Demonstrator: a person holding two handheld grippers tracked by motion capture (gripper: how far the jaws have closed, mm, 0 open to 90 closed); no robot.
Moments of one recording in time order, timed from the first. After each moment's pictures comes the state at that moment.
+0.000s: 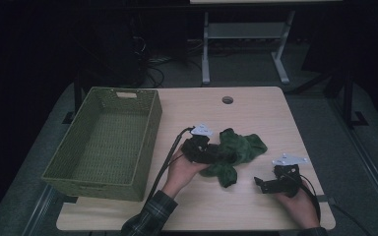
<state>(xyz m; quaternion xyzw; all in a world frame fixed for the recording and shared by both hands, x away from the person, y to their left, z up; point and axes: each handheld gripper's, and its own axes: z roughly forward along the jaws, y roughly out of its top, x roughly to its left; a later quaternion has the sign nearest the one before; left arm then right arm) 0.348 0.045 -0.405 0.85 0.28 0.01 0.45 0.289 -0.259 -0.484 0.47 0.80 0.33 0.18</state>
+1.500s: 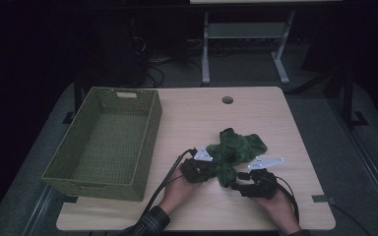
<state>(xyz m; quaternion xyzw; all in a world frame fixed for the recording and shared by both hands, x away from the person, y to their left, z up) 0.328 0.047 -0.470 0.89 0.24 0.04 0.39 0.275 -0.189 -0.463 0.39 0.83 0.40 0.05</state>
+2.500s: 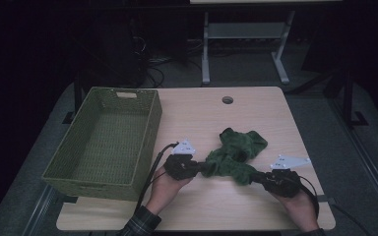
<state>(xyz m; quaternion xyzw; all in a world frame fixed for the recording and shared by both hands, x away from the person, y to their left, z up) 0.310 0.093 -0.416 0.84 0.27 0.02 0.47 0.264 -0.240 -0.440 0.38 0.82 0.40 0.11</state>
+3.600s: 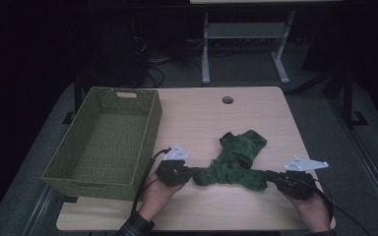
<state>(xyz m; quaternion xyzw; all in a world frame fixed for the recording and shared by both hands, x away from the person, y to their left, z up) 0.294 0.101 -0.421 0.85 0.28 0.02 0.44 0.252 -0.265 -0.432 0.40 0.81 0.40 0.15</state>
